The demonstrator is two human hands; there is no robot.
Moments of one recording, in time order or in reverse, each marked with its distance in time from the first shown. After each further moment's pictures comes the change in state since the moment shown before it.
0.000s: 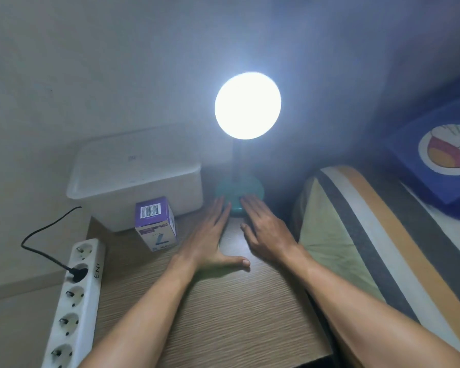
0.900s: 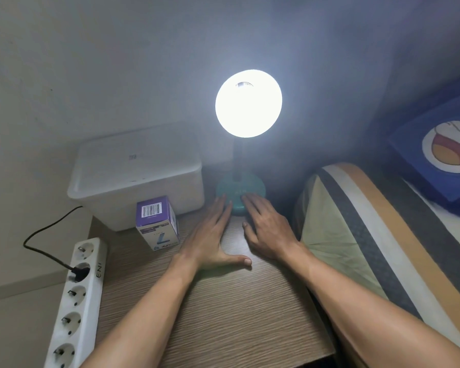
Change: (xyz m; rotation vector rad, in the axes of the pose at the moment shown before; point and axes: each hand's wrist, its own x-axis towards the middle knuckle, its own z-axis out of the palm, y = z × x) left_hand 0.003 -0.004 0.002 0.000 -0.004 0.023; right_hand 0.004 -0.006 -0.007 -0.070 0.002 0.001
